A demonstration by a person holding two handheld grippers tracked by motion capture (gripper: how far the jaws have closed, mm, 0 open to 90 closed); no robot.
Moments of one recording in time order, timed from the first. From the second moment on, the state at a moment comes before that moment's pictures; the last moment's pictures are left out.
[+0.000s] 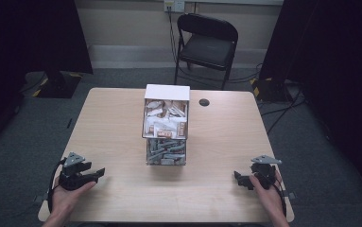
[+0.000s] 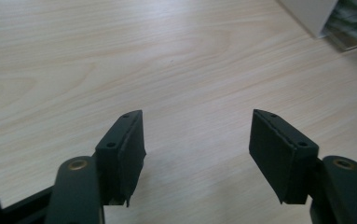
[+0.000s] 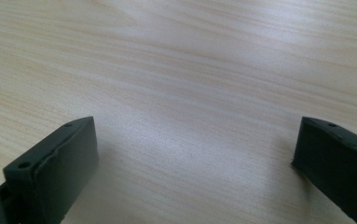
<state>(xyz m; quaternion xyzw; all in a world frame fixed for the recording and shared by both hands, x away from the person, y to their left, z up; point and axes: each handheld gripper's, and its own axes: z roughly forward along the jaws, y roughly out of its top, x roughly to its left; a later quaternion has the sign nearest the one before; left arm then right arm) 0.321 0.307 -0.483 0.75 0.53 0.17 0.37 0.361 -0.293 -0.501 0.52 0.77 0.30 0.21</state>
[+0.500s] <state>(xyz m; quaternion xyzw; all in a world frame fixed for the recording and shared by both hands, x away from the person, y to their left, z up) 0.317 0.292 -0.464 0.76 0.49 0.13 0.42 0.361 -0.293 -0.501 0.52 0.77 0.30 0.21</state>
